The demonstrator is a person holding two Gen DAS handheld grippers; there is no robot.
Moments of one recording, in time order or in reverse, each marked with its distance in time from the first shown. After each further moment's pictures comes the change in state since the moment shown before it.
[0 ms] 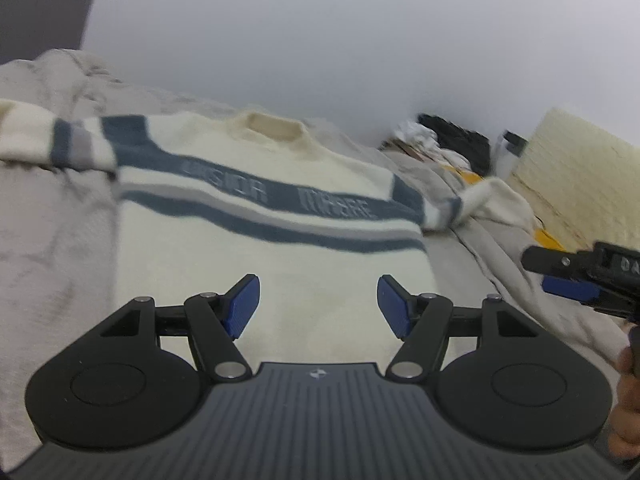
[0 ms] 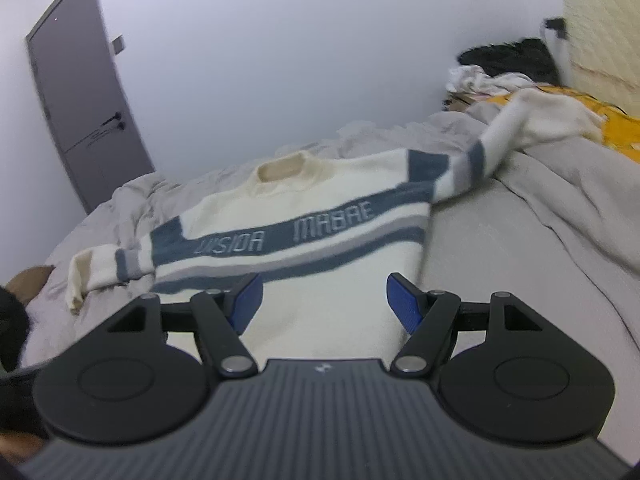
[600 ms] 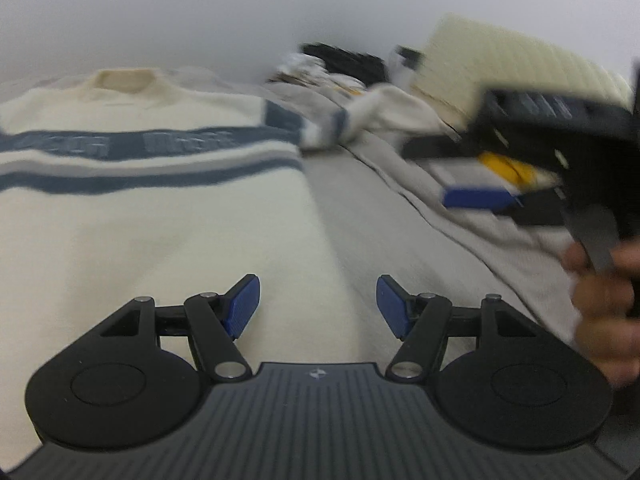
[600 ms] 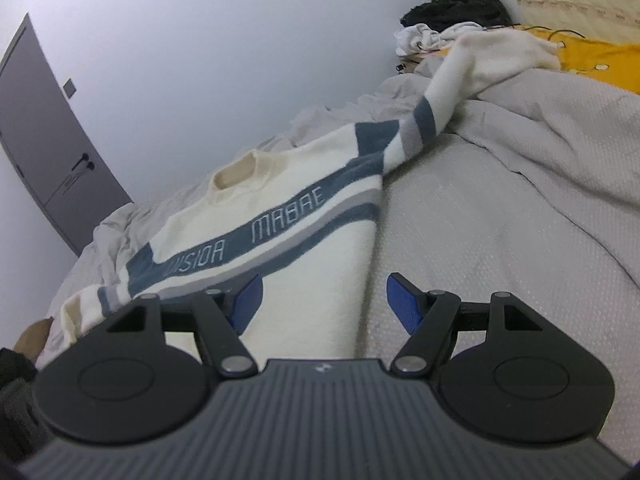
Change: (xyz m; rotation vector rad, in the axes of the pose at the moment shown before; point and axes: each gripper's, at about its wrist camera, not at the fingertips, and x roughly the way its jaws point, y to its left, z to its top) left arm 0.072 -0.083 -0.053 0.238 0.155 -0.274; right arm 0.021 -0.057 -0.008 0.205 0.032 -0.020
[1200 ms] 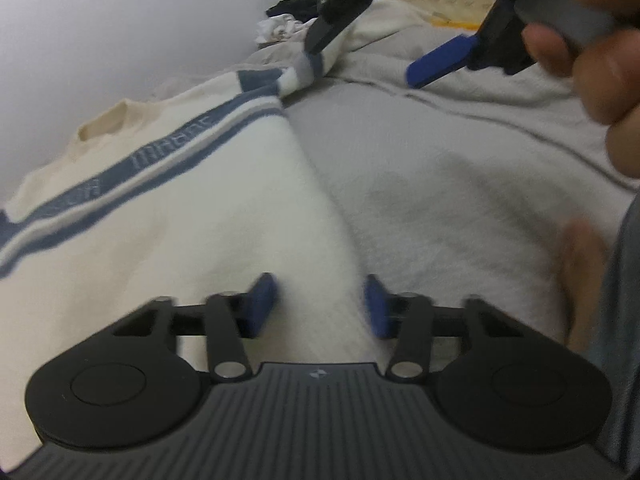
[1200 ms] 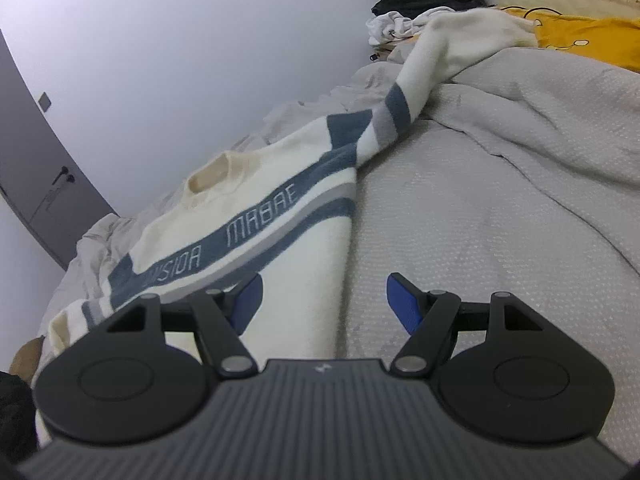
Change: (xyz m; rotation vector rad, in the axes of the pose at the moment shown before) left arm 0.042 -0.048 -0.037 0.386 0.145 0.244; right arm 0.015 -0.015 0.001 0.059 0.010 -0.050
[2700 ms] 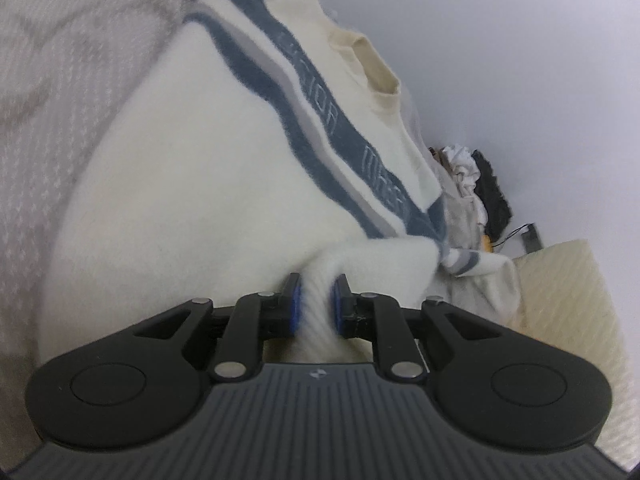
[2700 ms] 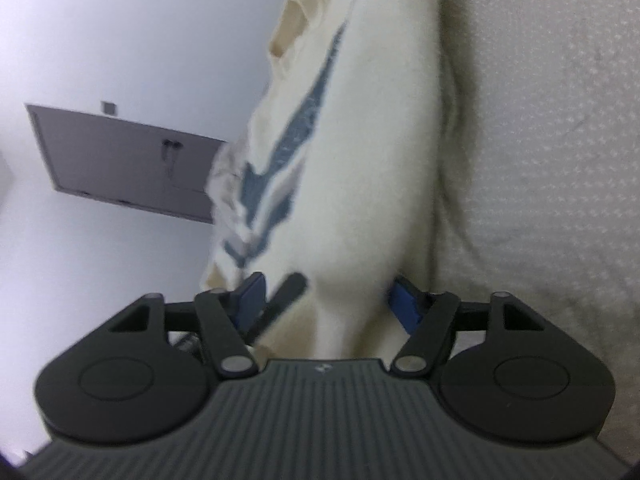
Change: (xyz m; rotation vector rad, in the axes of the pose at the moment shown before) left arm -0.023 0.240 -0.069 -1.309 -0.076 -0.187; right arm 0.102 0.040 -0.074 0.442 0.436 0.513
